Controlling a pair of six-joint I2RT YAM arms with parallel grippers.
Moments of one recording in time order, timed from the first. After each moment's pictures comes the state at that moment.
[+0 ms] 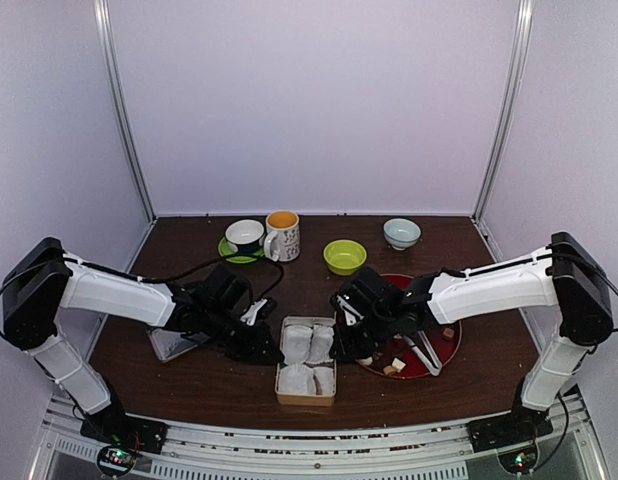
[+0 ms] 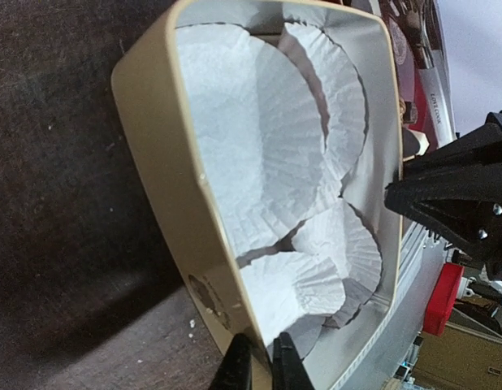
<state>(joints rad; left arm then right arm) -0.84 1.60 0.76 -0.11 0.51 -0.73 1.02 1.71 1.03 -0.32 -0.15 0.77</state>
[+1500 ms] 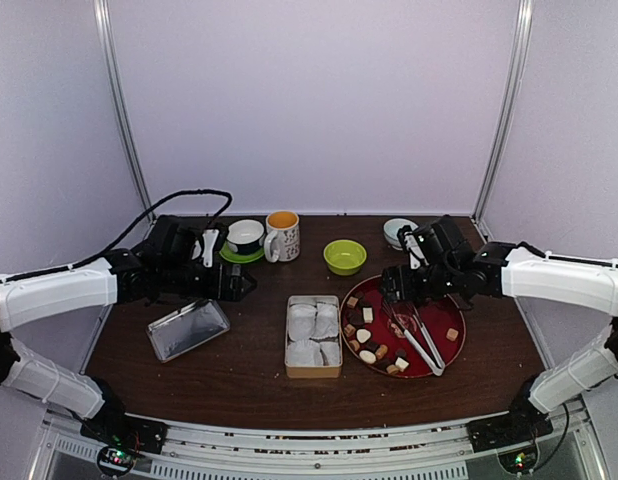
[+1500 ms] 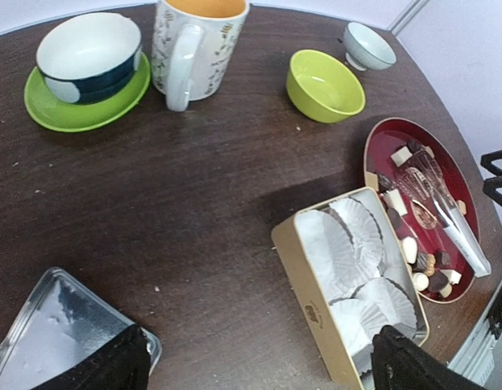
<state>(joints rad) -0.67 1.28 0.85 -0.26 0.07 -0.42 0.72 1.36 0.94 -0.37 0.14 0.45</state>
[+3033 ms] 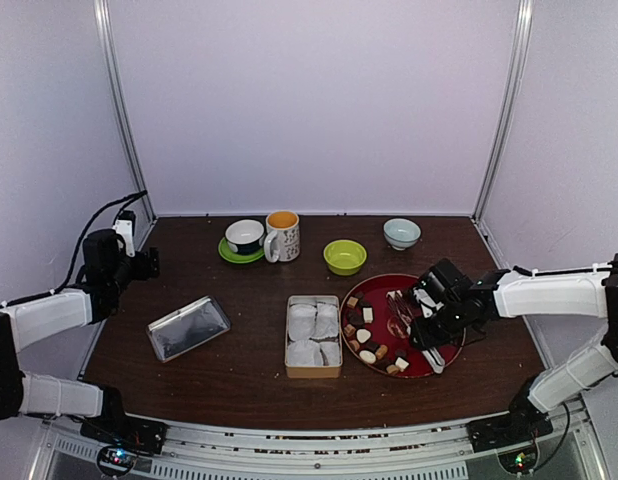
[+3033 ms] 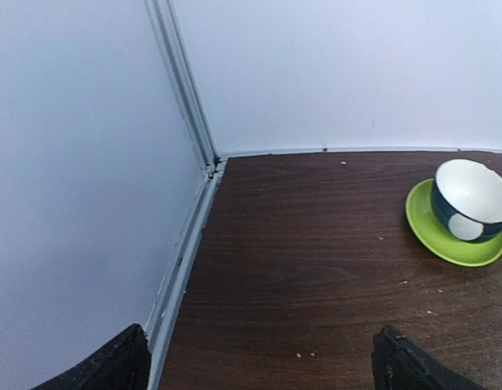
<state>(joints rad) -0.07 1.14 0.51 0.32 -0.22 0.08 0.66 1.39 0.71 -0.49 0.02 0.40</state>
